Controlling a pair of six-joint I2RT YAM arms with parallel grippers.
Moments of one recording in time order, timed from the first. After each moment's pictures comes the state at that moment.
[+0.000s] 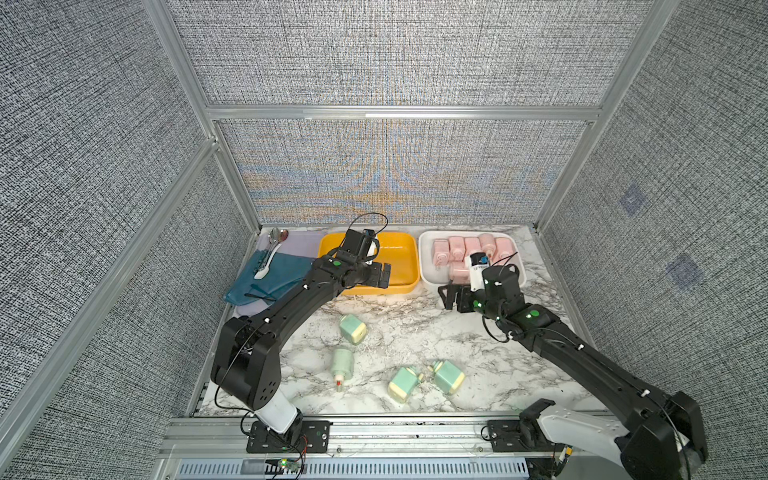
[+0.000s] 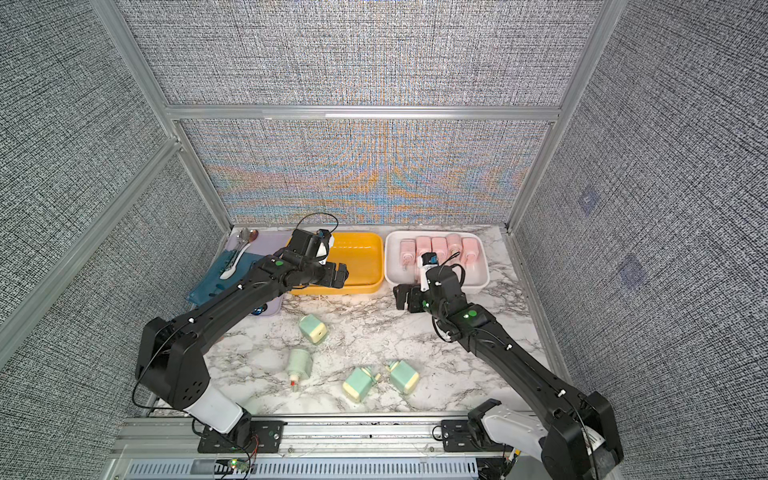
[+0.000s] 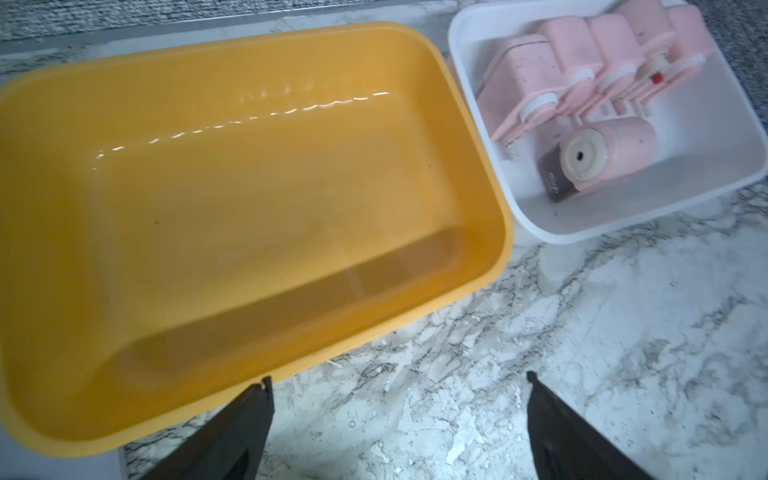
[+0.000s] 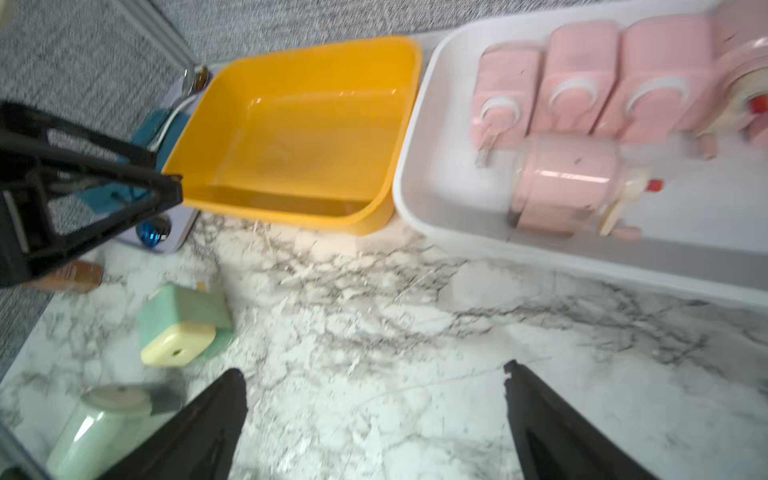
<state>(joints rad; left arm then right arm) -0.57 1.57 1.27 -0.54 0.06 -0.23 0.58 1.13 0.85 -0.37 0.00 0.38</state>
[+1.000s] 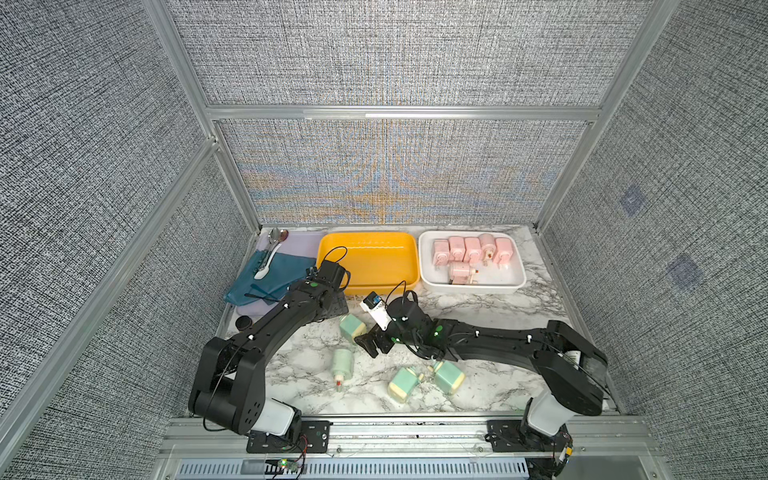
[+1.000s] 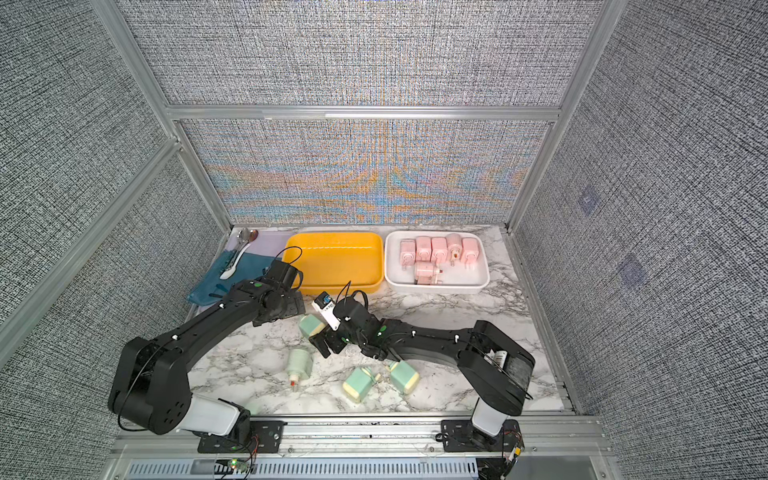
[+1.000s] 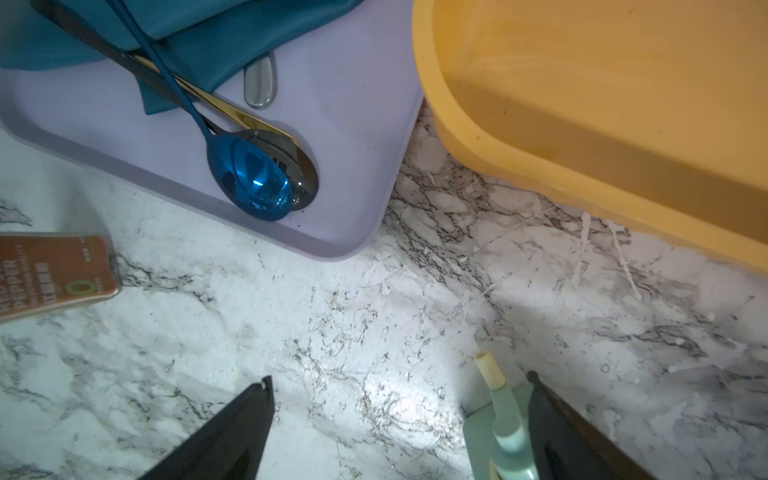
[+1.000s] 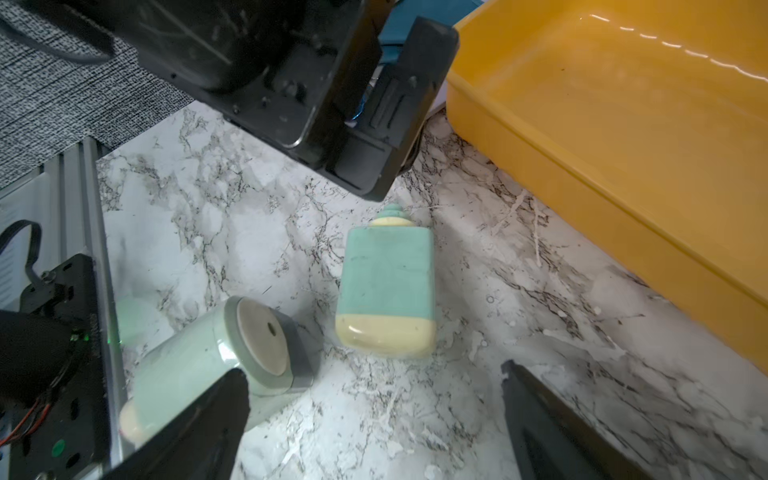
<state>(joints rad) -0.40 1.50 1.01 -0.79 -0.29 -0.65 1.03 1.73 1.03 0.10 -0.03 0.18</state>
